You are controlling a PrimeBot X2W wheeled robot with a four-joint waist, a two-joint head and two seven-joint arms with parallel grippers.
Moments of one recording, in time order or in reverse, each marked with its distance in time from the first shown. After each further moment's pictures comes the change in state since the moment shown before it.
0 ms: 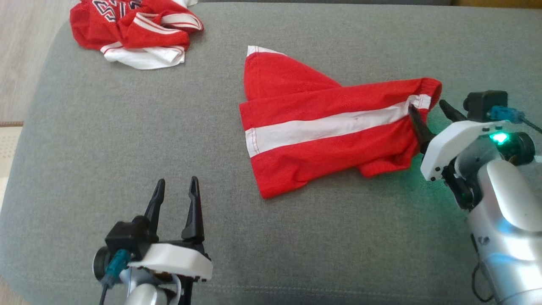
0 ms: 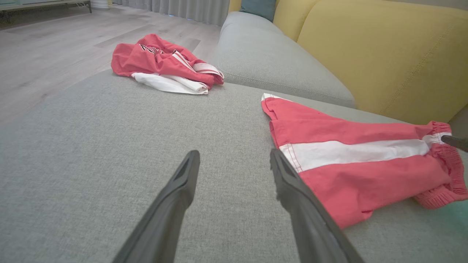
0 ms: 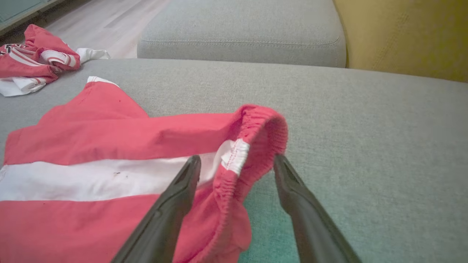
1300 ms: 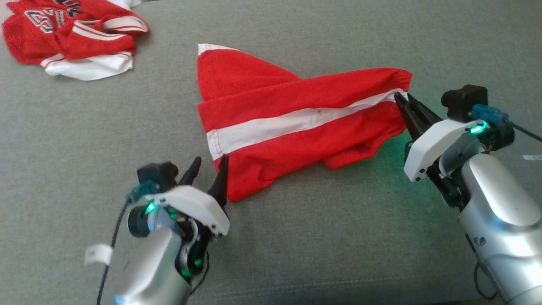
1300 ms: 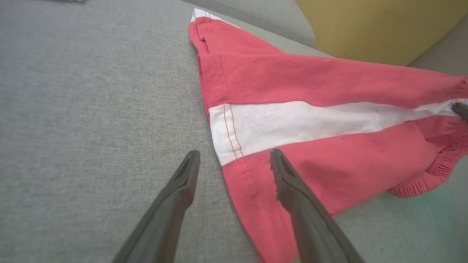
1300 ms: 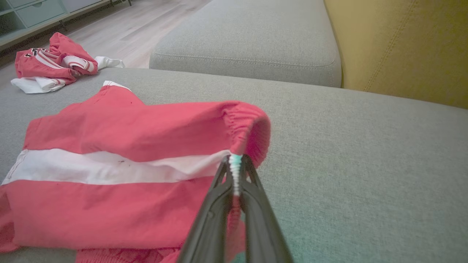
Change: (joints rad) left arm -0.342 -0.004 -0.153 0.405 -0.279 -0.072 0.128; right arm -0.044 -0.083 0.271 -0.039 0.150 0.000 -0.129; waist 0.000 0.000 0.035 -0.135
